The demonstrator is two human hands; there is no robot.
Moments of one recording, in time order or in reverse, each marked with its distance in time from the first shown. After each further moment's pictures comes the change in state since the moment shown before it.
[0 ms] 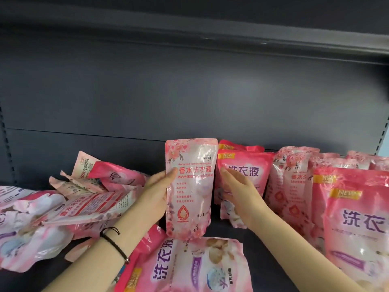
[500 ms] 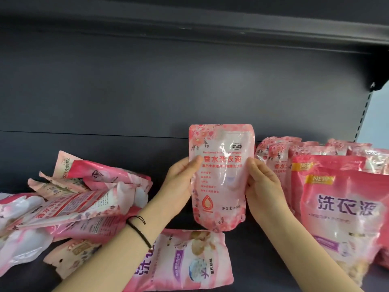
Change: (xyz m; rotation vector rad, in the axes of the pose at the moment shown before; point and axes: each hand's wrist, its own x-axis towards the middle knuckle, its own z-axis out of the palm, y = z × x) left_hand -0.001 -0.021 0.067 0.047 -0.294 0.113; right_hand -0.023 -0.004 -0.049 0.520 0.172 -0.200
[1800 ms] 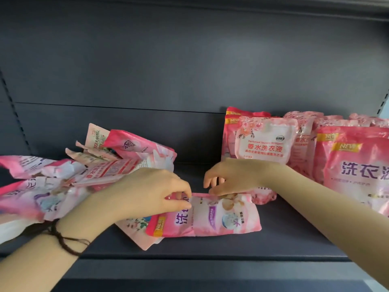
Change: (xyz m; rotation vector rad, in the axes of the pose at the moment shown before) left_hand -0.117 0.073 -0.076 1.810 -0.525 0.118; right_hand -0.034 0.004 0.075 -1.801 -1.190 -0.090
